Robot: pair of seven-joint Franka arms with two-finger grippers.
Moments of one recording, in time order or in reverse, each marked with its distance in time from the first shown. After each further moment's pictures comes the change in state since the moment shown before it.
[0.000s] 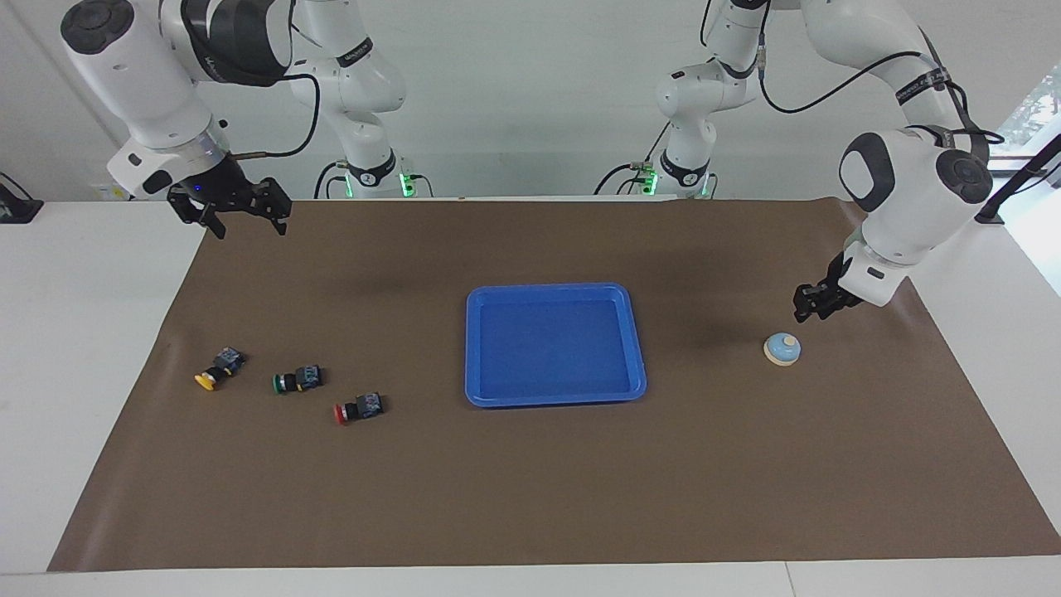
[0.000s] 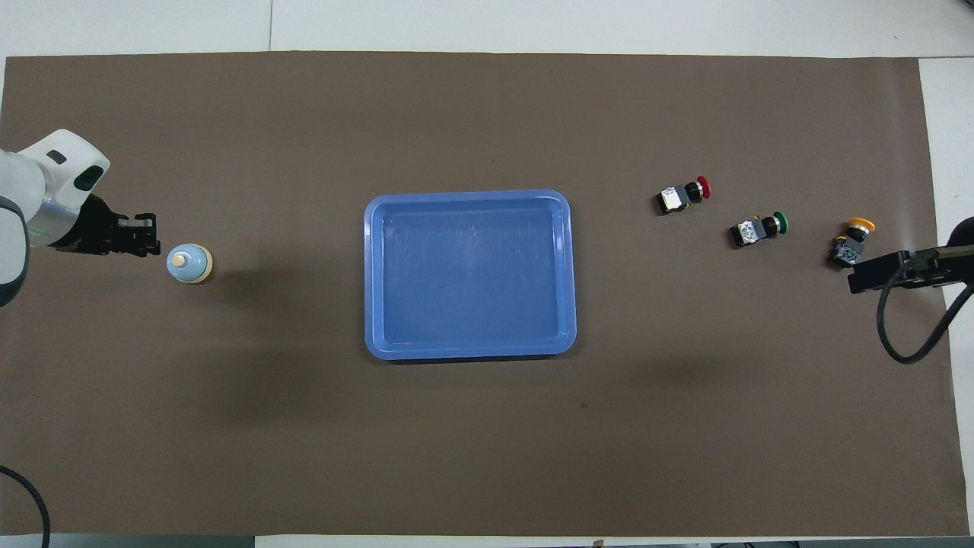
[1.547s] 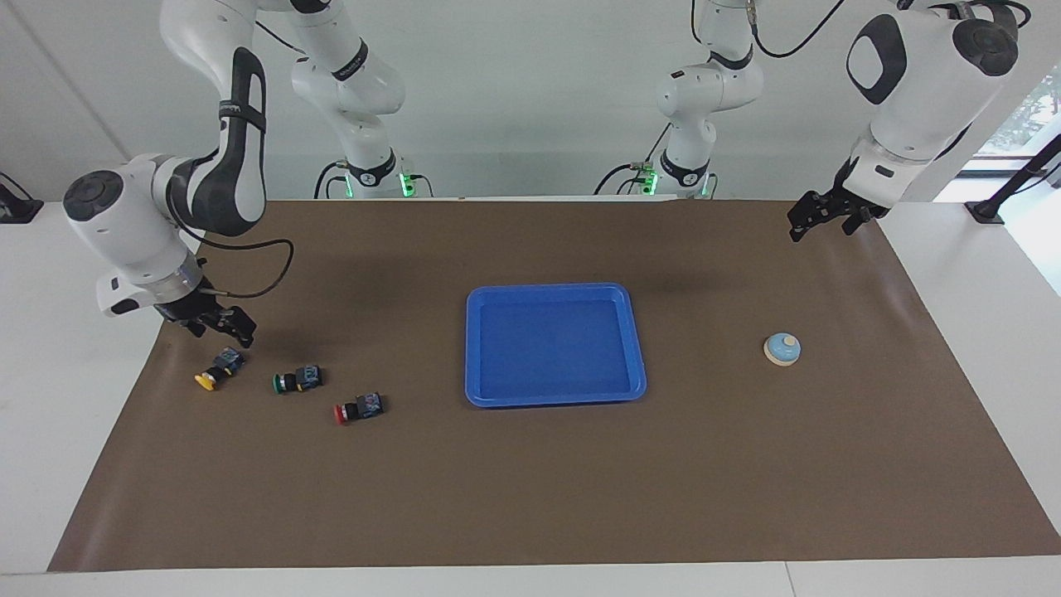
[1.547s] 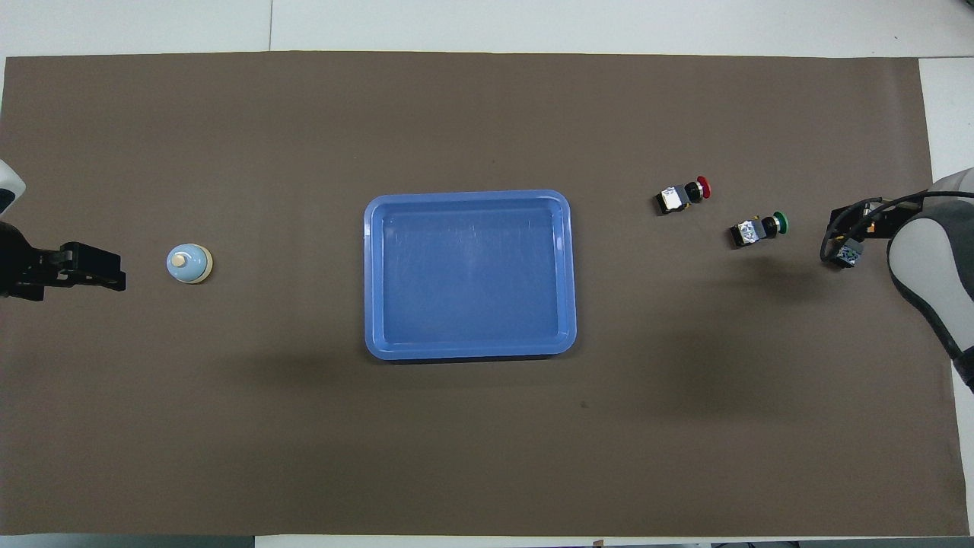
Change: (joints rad) left arm -0.126 -0.237 0.097 0.006 0.000 -0.278 -0.001; right arm -0.154 0.350 -0.034 -0.139 -0.001 0.544 0.206
